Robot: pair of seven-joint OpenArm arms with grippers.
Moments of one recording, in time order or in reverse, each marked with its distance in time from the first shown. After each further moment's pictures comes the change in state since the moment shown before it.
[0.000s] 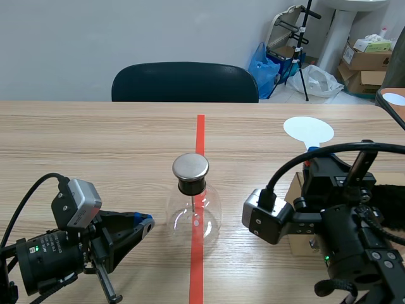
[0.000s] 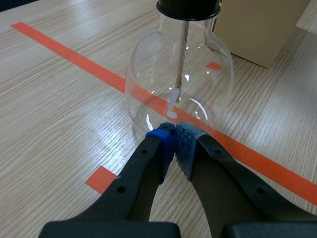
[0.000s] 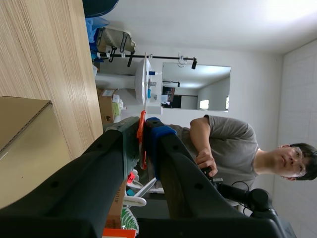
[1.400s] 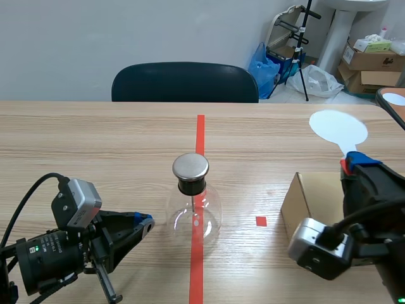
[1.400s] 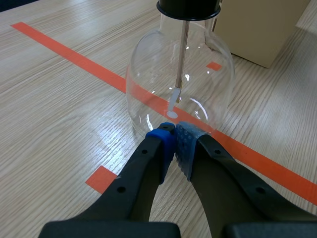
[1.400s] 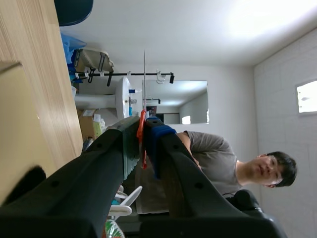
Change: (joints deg) left arm 0.0 0.0 0.0 0.0 0.0 0.0 0.0; right arm -17.5 -10.3 28.1 2.6 0.1 -12.0 33.2
